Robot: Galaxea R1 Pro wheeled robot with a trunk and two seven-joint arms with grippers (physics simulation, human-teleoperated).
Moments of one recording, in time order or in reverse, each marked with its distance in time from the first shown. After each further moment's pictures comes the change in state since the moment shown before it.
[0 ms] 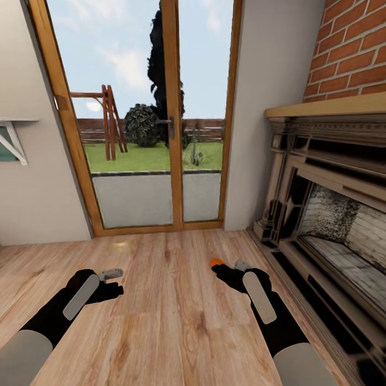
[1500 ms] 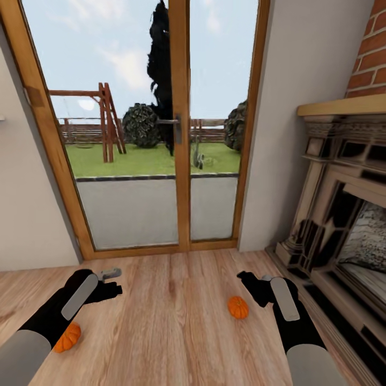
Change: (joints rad) left arm 0.000 0.007 0.005 0.000 0.002 -0.003 -0.003; right arm 0.001 -0.003 -0.362 0.096 -0.063 0.001 -0.045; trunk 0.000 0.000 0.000
